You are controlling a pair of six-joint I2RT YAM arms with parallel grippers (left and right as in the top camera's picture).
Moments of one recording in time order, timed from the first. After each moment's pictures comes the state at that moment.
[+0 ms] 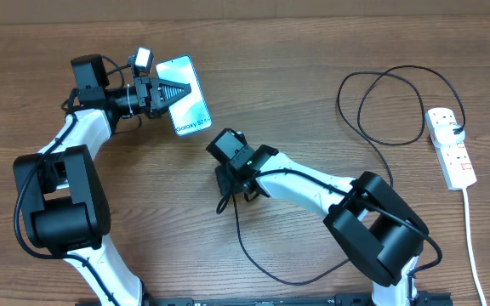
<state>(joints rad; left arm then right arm) 0.17 2.03 1.28 0.01 1.53 -0.60 0.82 2.00 1.27 -0.51 0.00 0.56</state>
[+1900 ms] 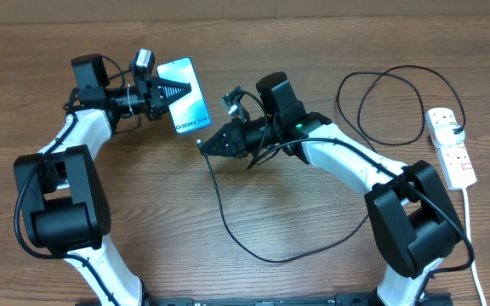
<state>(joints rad) 0.16 2.03 1.28 0.02 1.54 -0.75 0.54 1.92 1.27 -0.07 -1.08 0.68</state>
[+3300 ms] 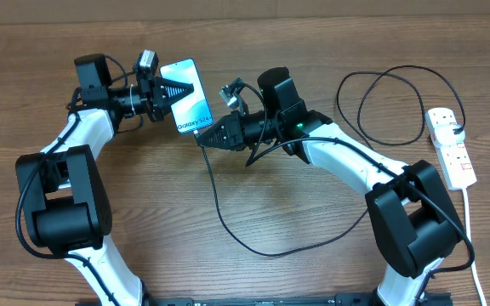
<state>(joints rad) 0.15 2.03 1.28 0.02 1.54 -0.81 0.54 1.92 1.27 0.04 -1.07 0.75</state>
